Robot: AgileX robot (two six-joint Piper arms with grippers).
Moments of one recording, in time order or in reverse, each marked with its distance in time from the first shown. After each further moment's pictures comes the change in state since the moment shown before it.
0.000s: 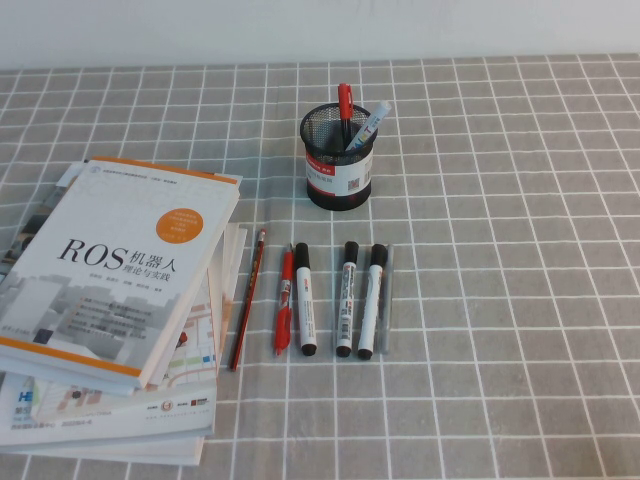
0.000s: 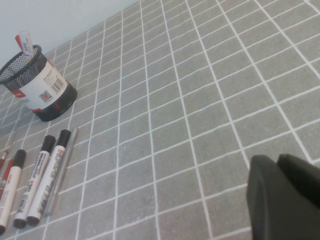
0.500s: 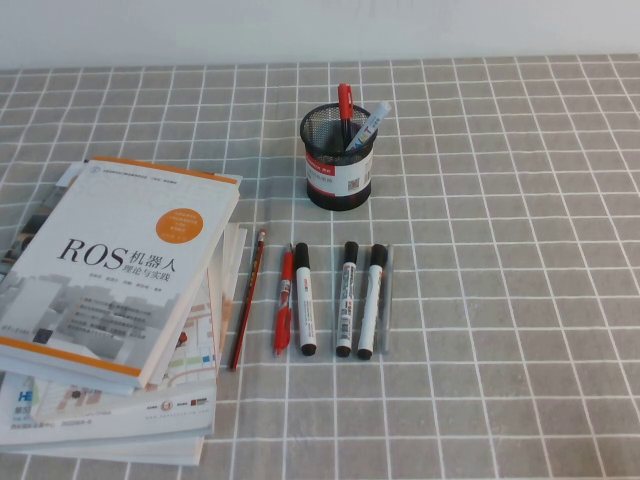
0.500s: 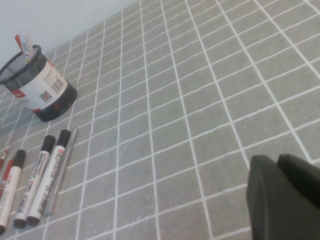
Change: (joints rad) right arm 0.000 0.000 0.000 0.000 0.000 0.000; left arm 0.000 0.003 -0.064 0.493 0.119 -0.223
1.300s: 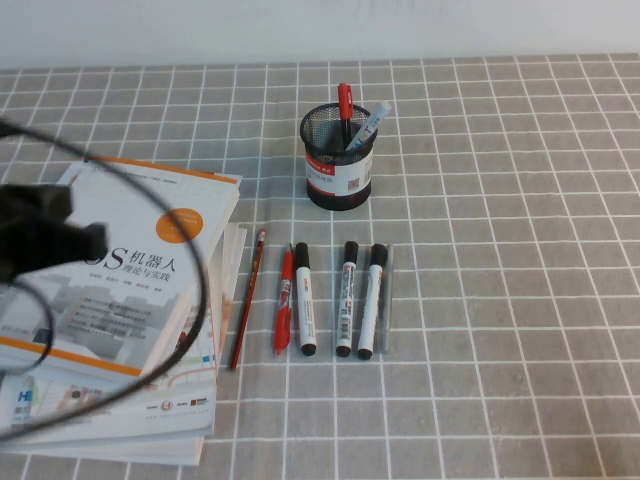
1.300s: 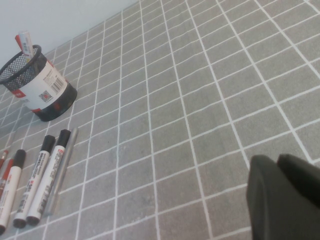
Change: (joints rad) right arm 0.000 0.000 0.000 0.000 0.000 0.000; left arm -0.237 0.985 -0.731 0.027 0.537 0.444
